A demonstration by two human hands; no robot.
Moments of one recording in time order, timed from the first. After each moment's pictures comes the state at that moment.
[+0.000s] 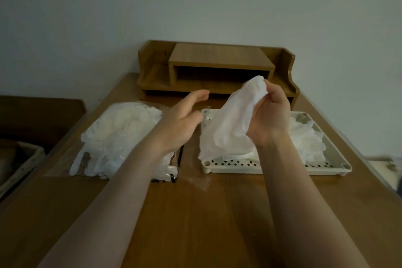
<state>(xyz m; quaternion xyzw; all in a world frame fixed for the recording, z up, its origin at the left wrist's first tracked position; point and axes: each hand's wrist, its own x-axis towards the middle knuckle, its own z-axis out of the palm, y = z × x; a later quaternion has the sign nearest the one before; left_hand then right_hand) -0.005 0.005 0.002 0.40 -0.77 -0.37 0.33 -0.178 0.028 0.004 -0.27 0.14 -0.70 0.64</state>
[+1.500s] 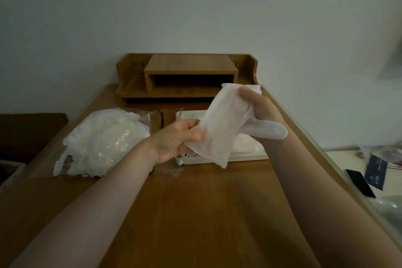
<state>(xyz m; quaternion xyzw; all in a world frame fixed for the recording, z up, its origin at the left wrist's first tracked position) -0.042 0.026 -0.017 0.28 -0.62 -0.70 0.21 -0.239 0.083 0.024 -0.30 0.37 -0.64 0.60</state>
